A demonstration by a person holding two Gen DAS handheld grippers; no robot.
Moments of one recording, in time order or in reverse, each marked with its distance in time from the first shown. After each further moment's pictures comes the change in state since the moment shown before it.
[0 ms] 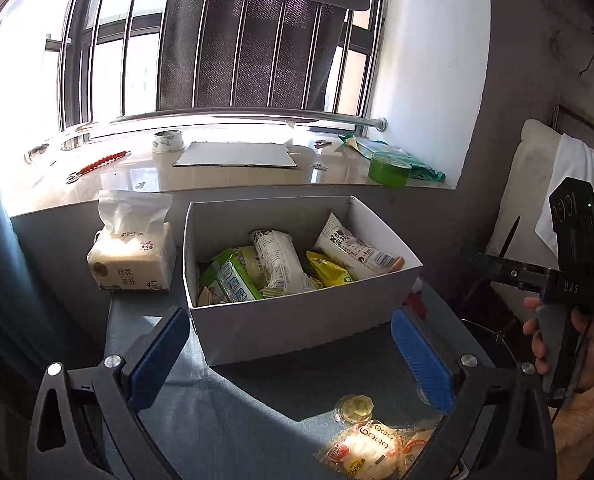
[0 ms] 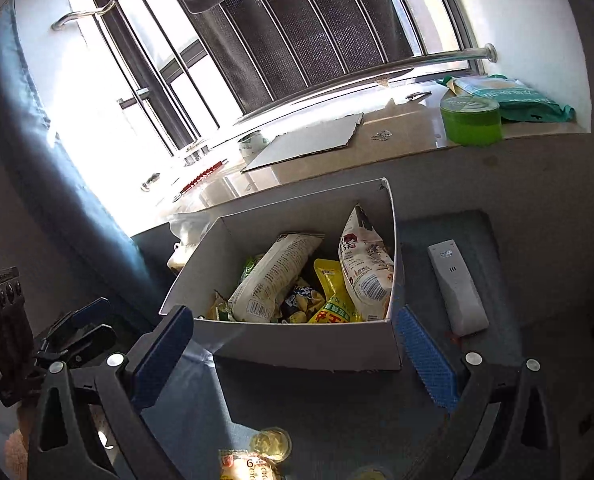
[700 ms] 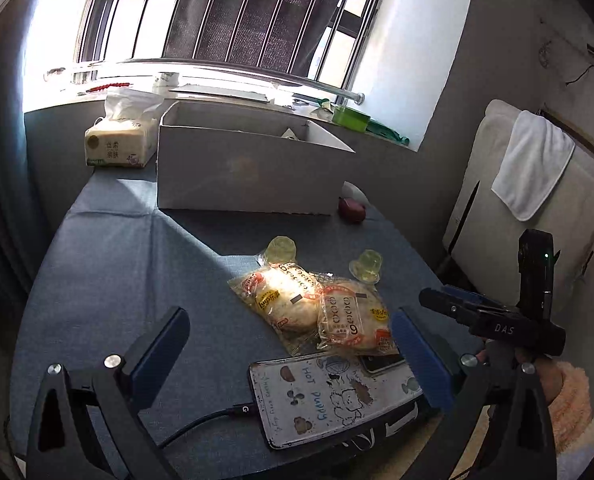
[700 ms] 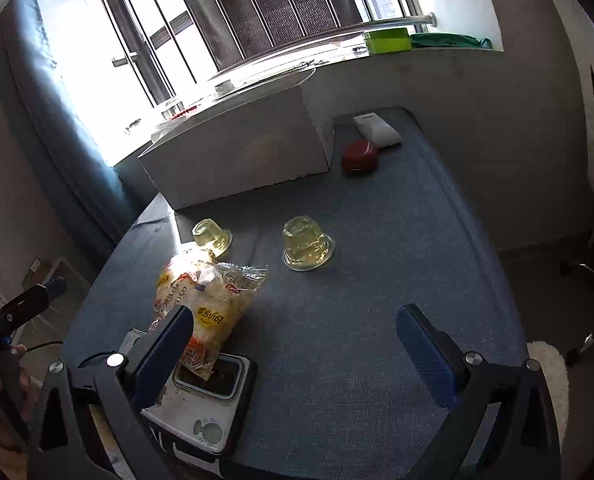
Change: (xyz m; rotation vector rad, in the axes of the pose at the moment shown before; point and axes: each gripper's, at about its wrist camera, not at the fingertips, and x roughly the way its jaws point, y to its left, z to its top) left arm -0.052 -0.054 -0.162 -0.131 0.040 -0.080; right arm -0.052 -0.027 -0.193 0.022 0.034 -0.129
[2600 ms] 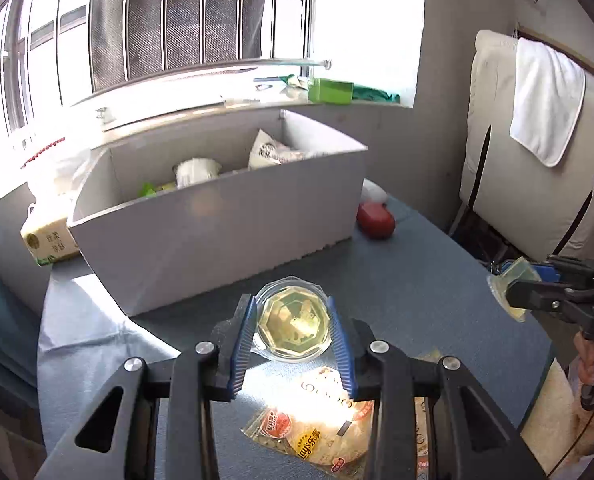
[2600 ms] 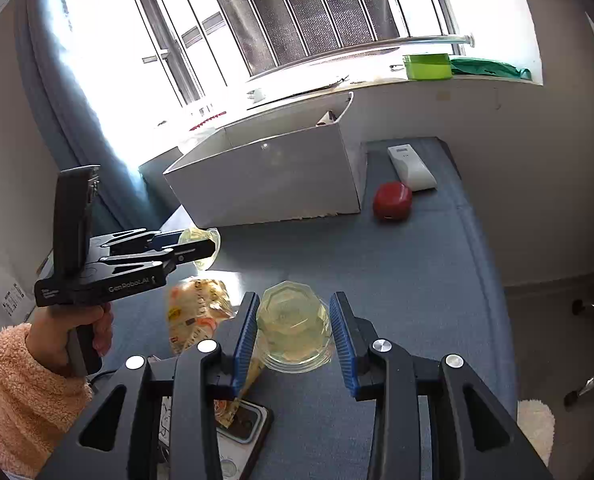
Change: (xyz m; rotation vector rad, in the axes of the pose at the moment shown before) left arm 0.106 -0.005 0.097 0.287 0.077 0.020; right arm -0.008 0.014 0.050 -0.089 -0.014 0.107
